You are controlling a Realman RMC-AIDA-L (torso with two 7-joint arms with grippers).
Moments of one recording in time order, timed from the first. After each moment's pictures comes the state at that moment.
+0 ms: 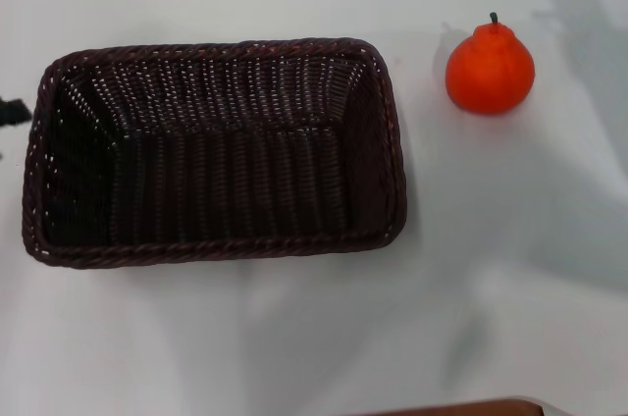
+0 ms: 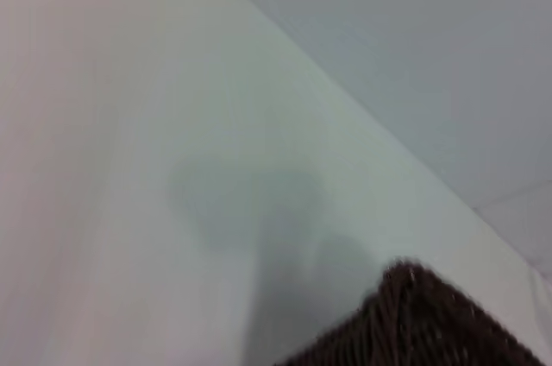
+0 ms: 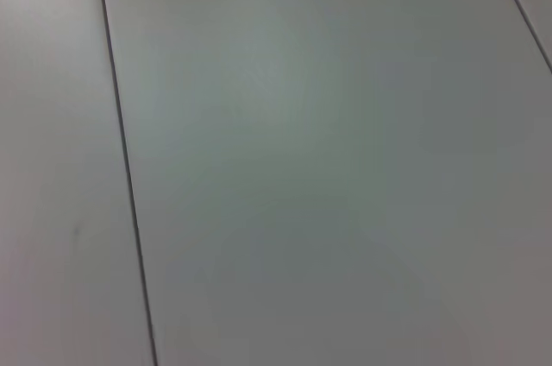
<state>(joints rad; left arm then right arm) 0.00 -2.16 -2.21 -1.54 2.07 -1.39 0.29 0.40 2.09 2.23 0.20 -0.43 1.45 0.57</state>
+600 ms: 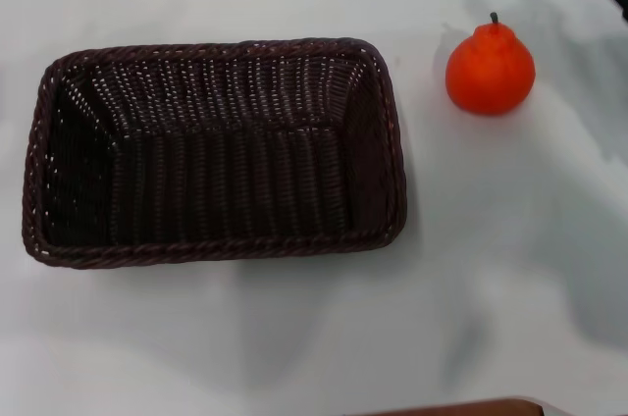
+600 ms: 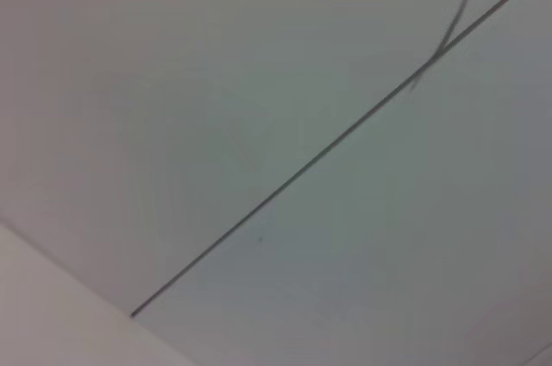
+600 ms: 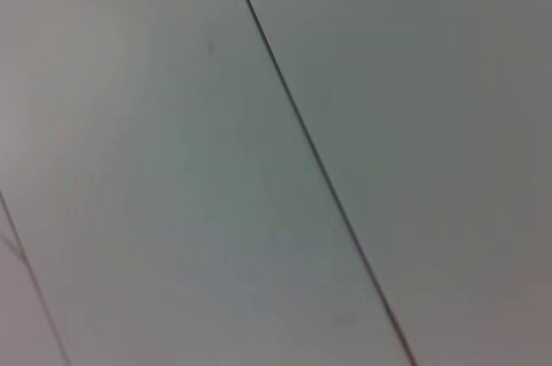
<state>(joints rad) -0.19 -2.15 -2.79 -1.04 1.74 -1.49 0.99 0.20 2.05 2.08 0.52 -0.88 1.28 1.14</state>
